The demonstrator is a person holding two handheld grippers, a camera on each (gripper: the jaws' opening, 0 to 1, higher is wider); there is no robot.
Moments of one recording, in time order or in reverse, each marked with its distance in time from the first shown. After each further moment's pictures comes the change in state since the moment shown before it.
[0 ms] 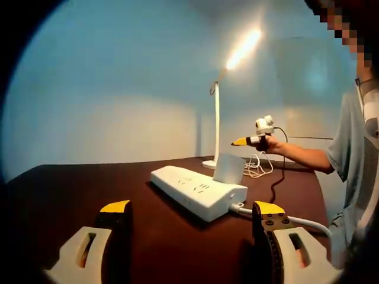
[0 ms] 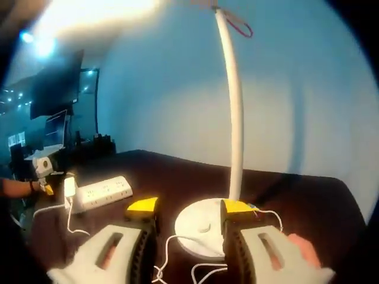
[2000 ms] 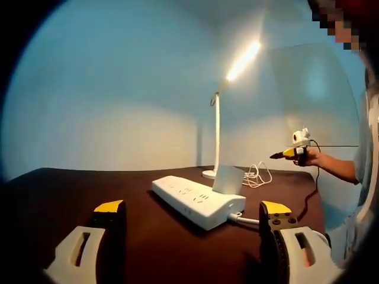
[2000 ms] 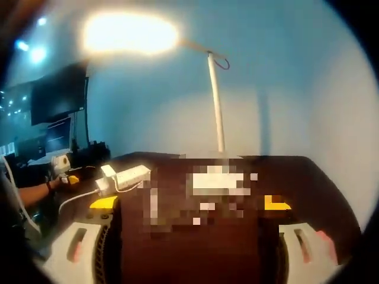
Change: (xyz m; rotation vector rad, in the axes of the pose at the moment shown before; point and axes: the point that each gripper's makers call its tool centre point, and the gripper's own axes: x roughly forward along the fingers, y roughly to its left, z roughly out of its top) left arm -0.002 0.010 0.013 -0.007 -0.067 0.004; right arm -0.161 0.055 -0.051 0.074 -0.034 -0.131
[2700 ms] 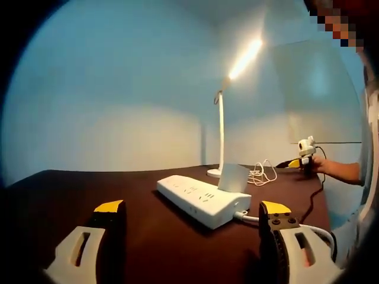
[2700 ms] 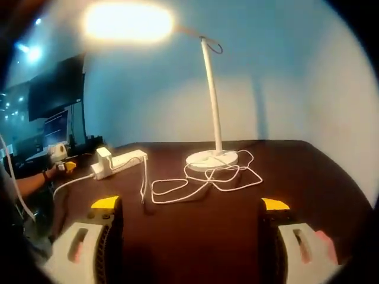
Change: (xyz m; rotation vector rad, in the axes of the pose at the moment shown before) left arm 0.001 0.003 -0.002 0.019 0.010 0.029; right arm 0.003 -0.008 -0.048 0.010 0.043 -0.020
